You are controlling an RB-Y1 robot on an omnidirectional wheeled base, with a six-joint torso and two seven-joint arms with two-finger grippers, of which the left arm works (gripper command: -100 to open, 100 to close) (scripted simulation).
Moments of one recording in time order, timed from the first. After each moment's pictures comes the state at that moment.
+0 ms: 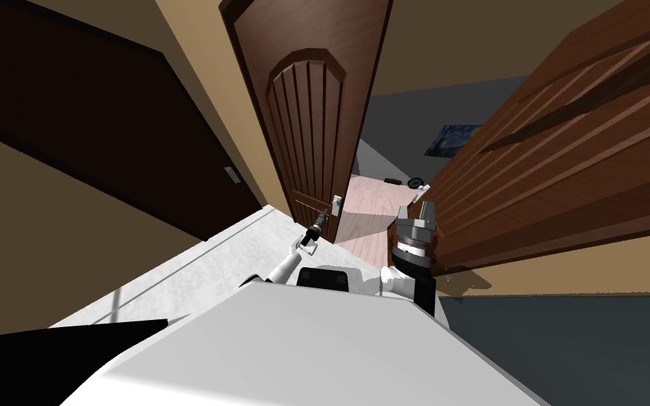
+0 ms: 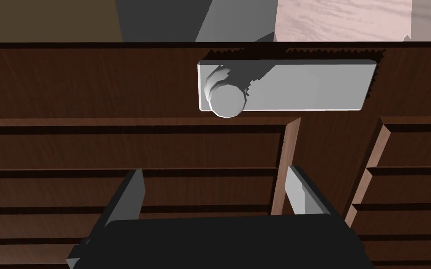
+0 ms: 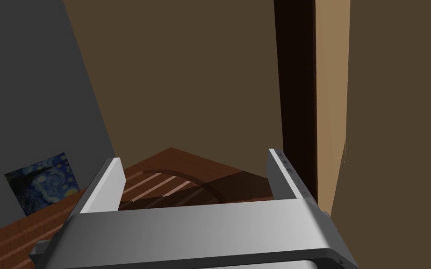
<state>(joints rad) -0.21 -0.01 -0.33 -1.07 -0.04 -0.35 0.09</state>
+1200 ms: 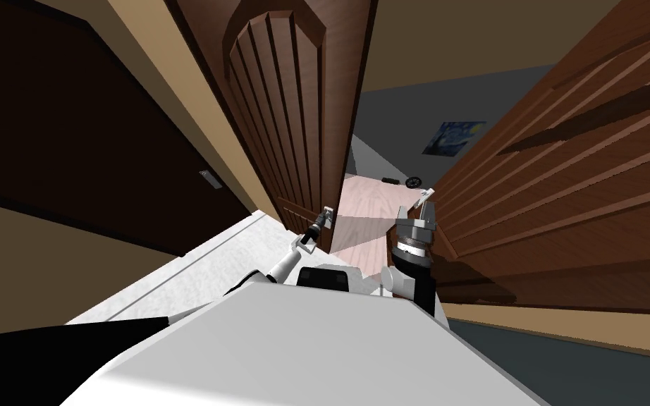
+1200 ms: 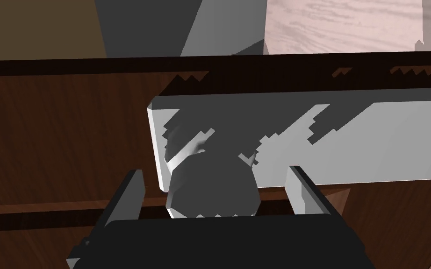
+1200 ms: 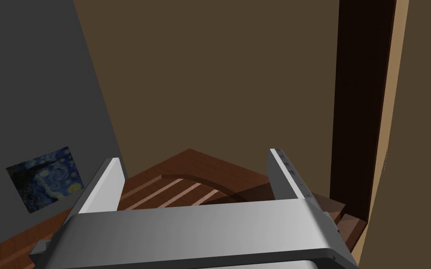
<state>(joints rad) -0.25 0.00 -0.32 -0.99 -0.03 -0.35 0.10</state>
